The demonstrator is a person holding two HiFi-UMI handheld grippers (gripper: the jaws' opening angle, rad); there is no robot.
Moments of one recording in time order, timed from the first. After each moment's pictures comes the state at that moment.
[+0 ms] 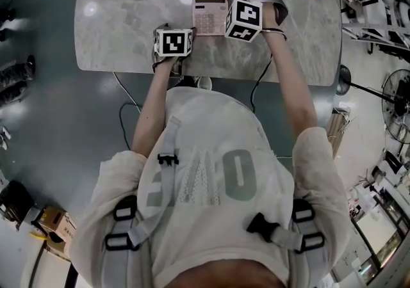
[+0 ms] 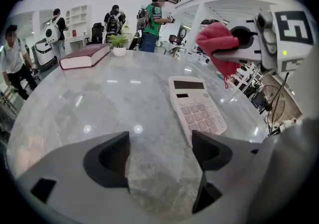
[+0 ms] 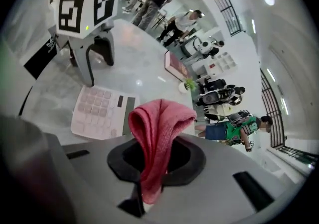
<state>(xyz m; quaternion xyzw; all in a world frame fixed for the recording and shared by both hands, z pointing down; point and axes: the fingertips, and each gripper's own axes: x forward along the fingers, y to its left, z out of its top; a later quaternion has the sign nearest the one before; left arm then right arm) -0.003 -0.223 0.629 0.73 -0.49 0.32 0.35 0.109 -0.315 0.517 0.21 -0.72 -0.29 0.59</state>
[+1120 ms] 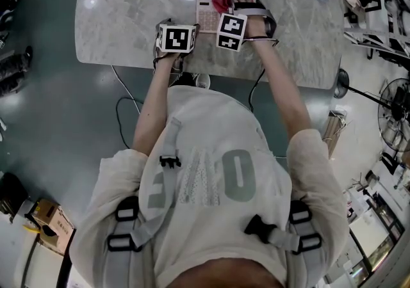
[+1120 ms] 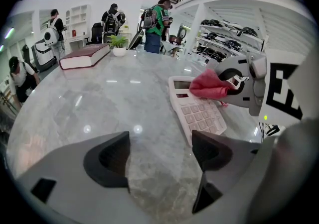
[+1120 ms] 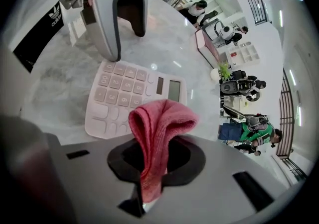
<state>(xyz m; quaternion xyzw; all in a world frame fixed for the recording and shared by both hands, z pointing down) -0.007 -0.221 0.628 0.73 -0.48 0.32 0.36 0.116 -0.278 0.611 0.15 -0.66 -0.26 0.69</state>
